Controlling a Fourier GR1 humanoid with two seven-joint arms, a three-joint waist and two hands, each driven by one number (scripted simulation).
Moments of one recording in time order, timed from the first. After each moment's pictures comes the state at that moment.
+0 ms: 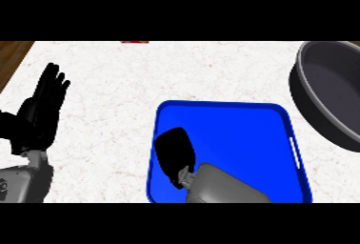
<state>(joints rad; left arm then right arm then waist) -0.20 0.26 0.06 -1.62 0.13 0.18 0.21 -0.65 -0.01 0.90 -1.23 0.85 0.32 0.70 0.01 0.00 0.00</state>
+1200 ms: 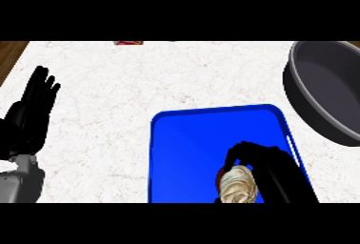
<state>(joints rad) -0.18 0.27 0.11 -1.64 0.13 0.16 0.23 -0.10 -0.34 0.57 -2.13 0.74 0.11 0.63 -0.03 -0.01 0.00</state>
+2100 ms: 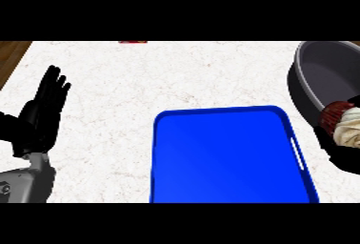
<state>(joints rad) -0.19 0.23 0.09 -1.63 0.10 0.16 0.21 -0.16 -0.43 -0.13 -2.17 0.49 0.07 0.53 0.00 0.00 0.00</state>
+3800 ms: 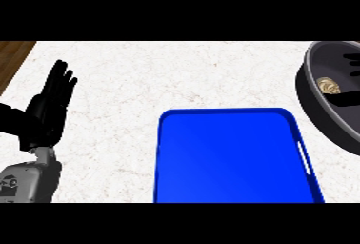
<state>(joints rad) -0.23 0.20 0.08 -1.62 0.08 0.14 0.23 -0.68 -0.56 -0.38 -0.60 0.61 -0.14 -0.24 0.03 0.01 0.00</state>
